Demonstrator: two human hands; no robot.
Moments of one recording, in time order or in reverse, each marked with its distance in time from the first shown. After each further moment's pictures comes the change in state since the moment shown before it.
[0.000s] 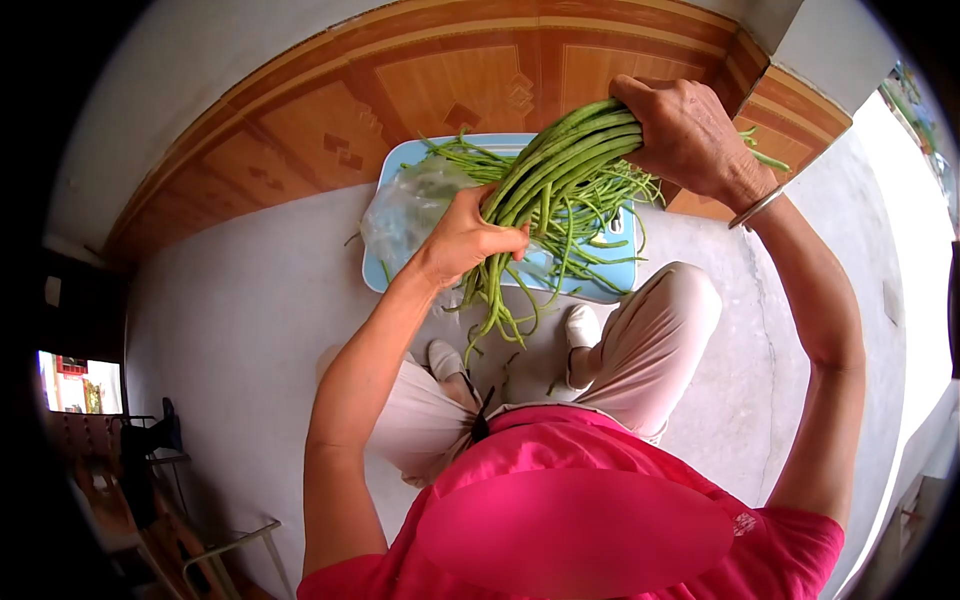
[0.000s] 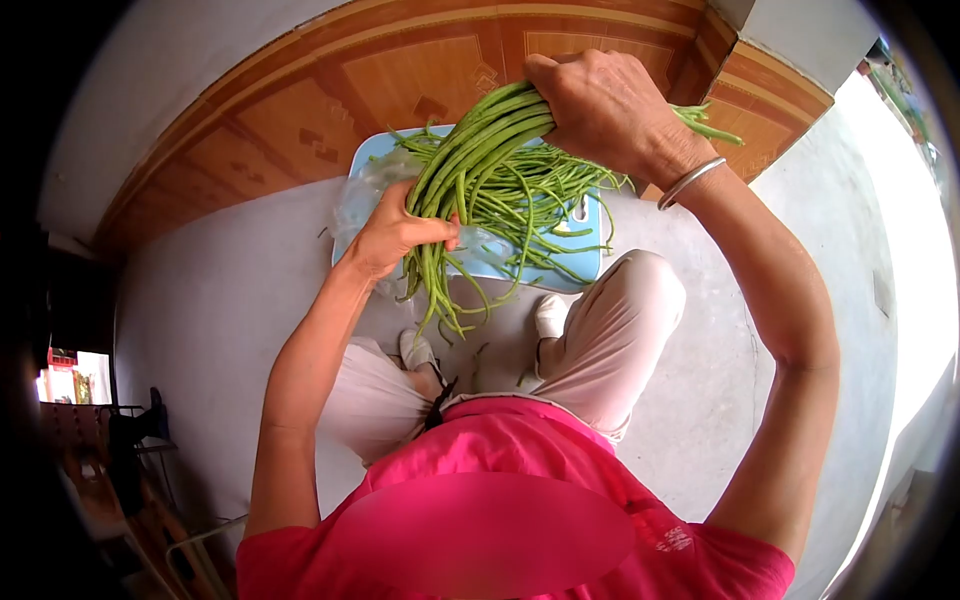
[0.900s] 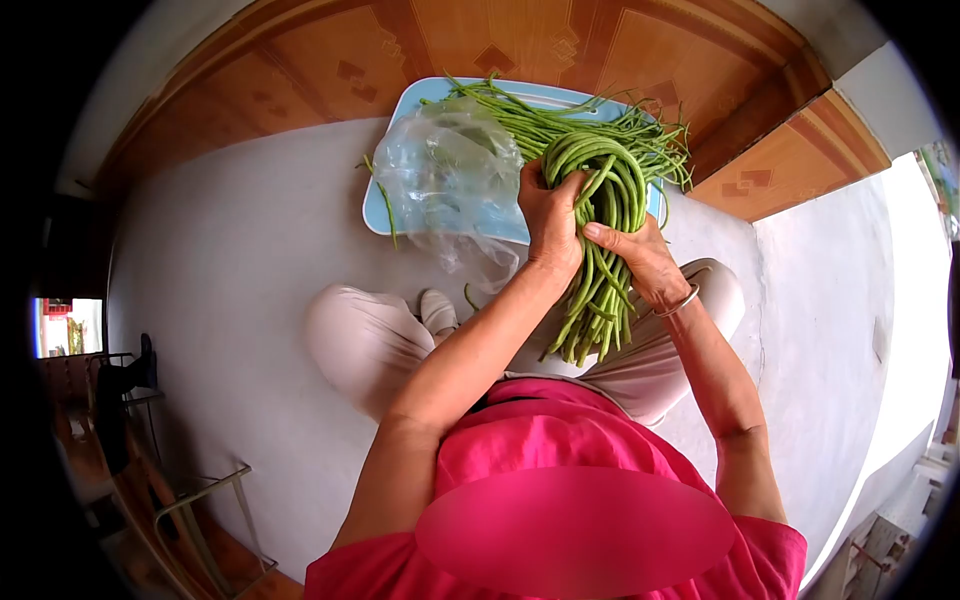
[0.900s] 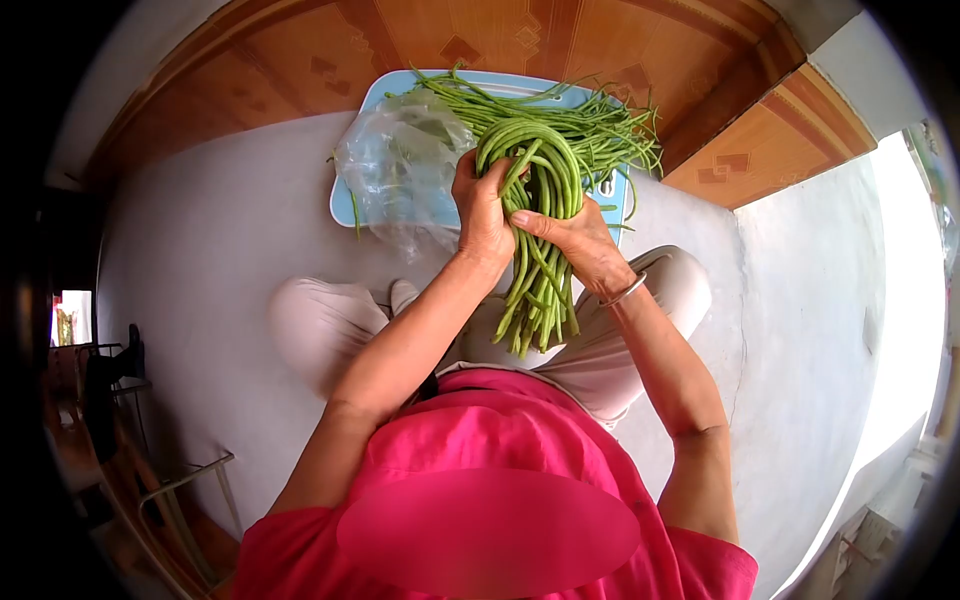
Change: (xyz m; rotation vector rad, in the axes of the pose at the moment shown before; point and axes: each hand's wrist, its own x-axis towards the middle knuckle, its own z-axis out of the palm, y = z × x) left_hand 0.047 -0.093 0.068 -0.818 0.879 0.253; right_hand -0.080 -0.080 0.148 1.750 -0.074 0.795
